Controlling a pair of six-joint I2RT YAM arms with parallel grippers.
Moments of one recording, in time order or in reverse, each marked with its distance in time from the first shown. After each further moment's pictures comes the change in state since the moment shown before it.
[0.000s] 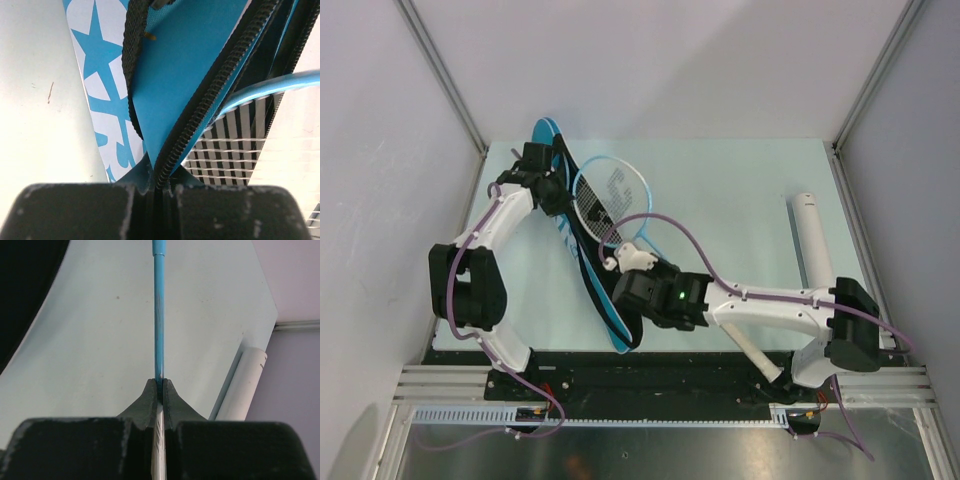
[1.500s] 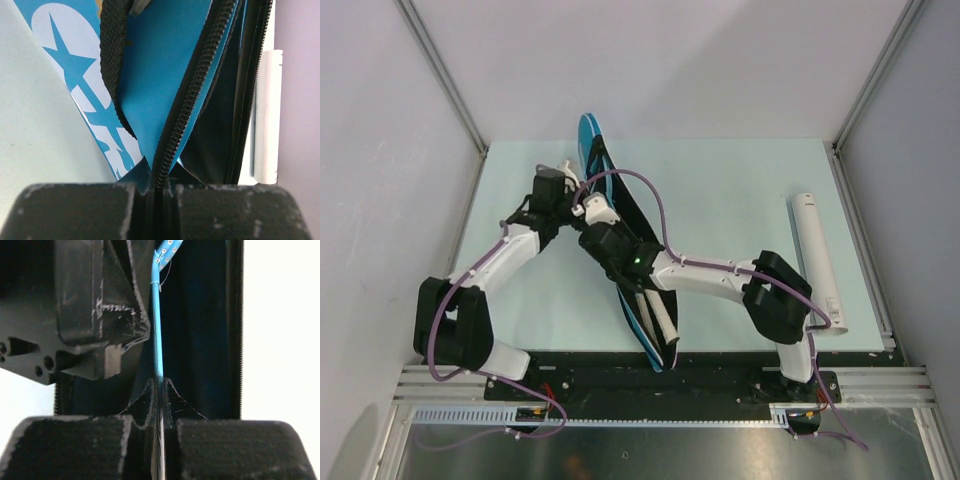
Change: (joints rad) left arm -0.142 -0.243 -0.376 0.454 0.339 -0.029; right arm -0.170 0.386 0.255 0.578 -0.084 -0.073
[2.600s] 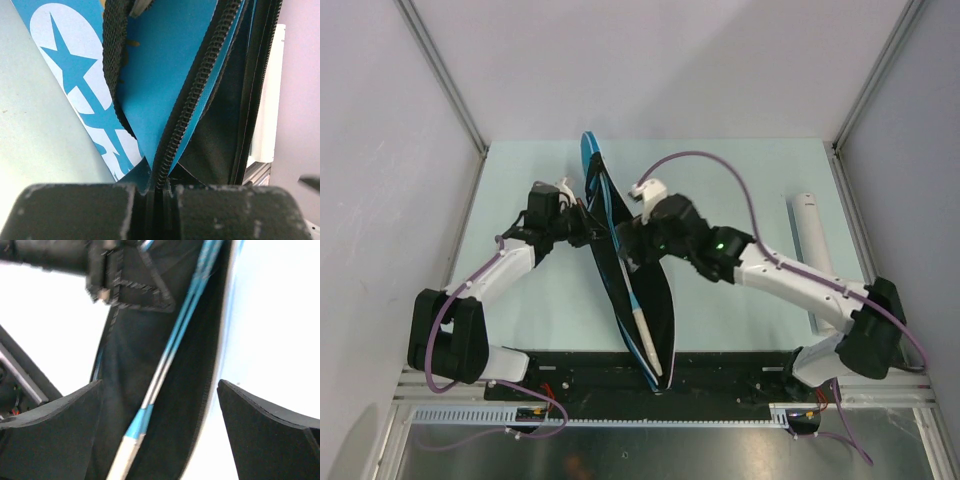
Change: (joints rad) left arm 0.031 -0.079 -0.156 0.050 0.087 -0.003; right arm -0.117 -0.459 -0.244 -0.170 -0.716 0.231
